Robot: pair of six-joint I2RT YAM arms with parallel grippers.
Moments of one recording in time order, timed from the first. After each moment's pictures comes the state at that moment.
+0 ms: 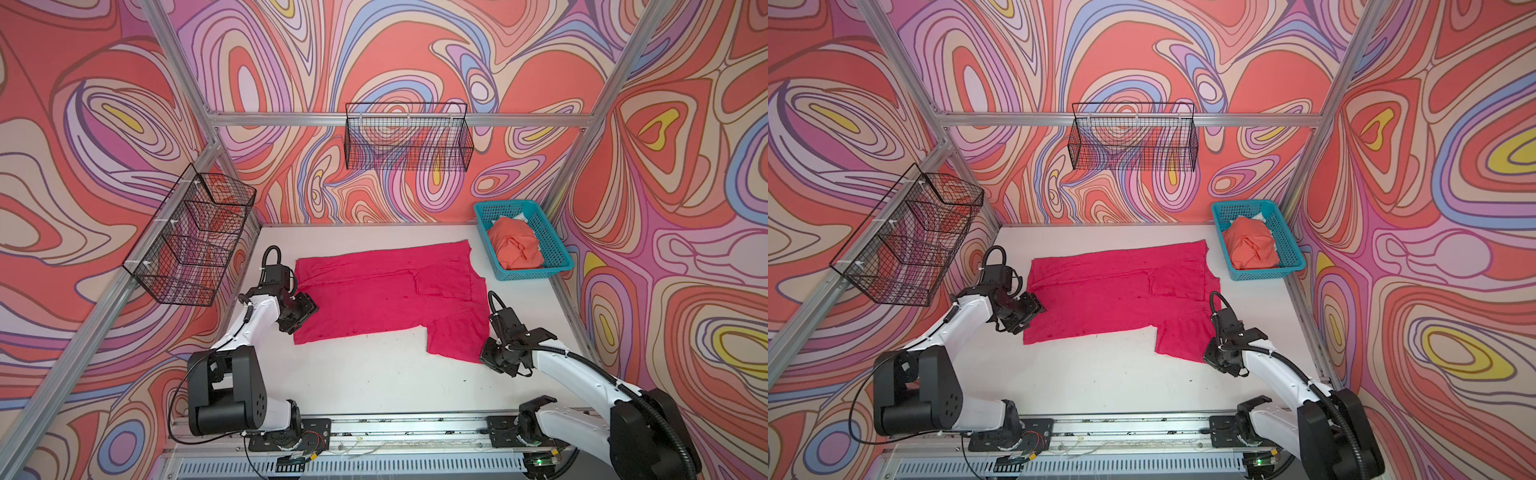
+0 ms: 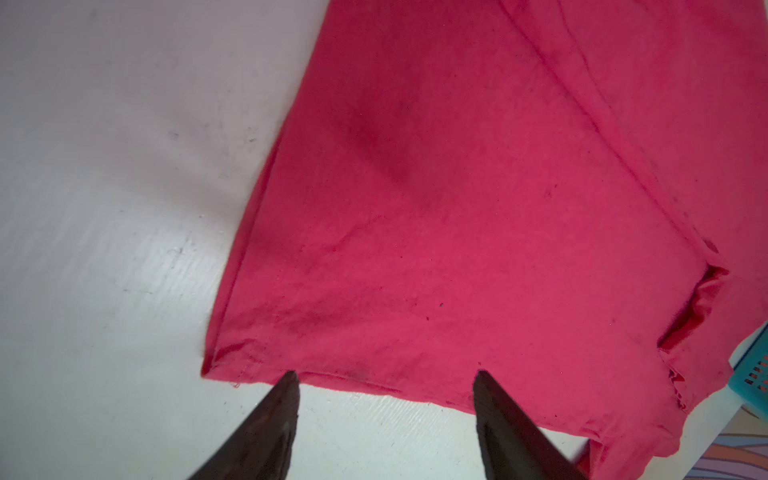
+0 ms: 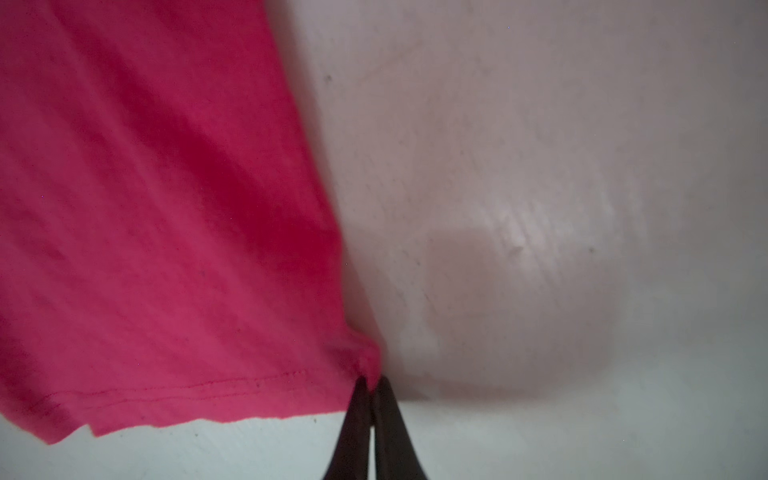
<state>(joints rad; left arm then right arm) 0.12 1.41 0.90 -0.74 0.22 -0.66 0.28 1.11 0.49 -0.72 -0.06 0.84</state>
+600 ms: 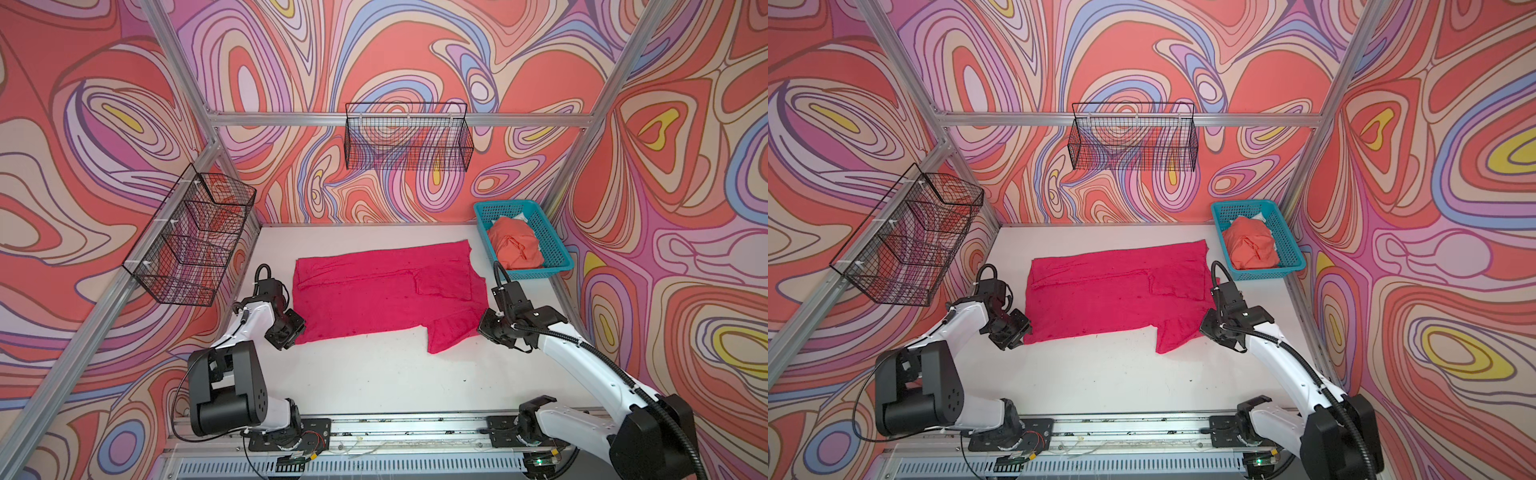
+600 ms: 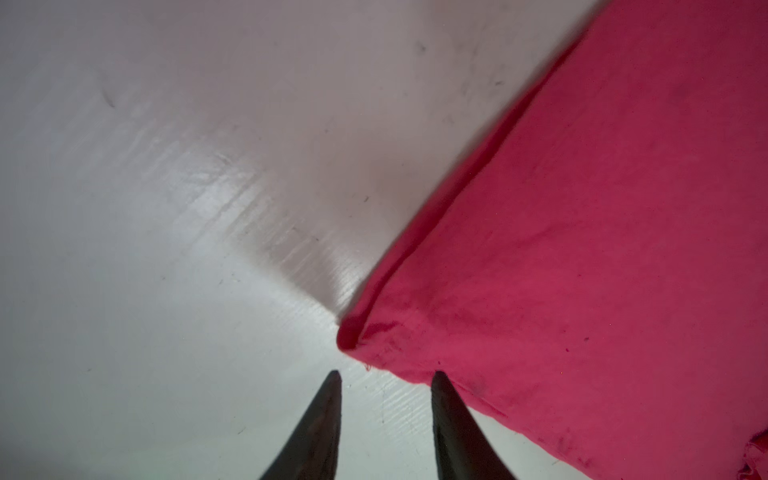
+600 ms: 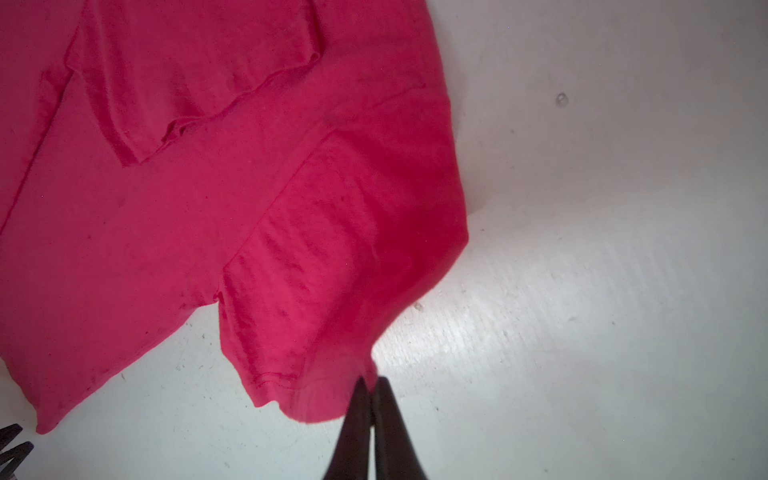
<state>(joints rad) 0.20 1.44 0.80 -0.80 0.14 -0.75 0.29 1.12 0.76 -0.78 -0.05 0.81</state>
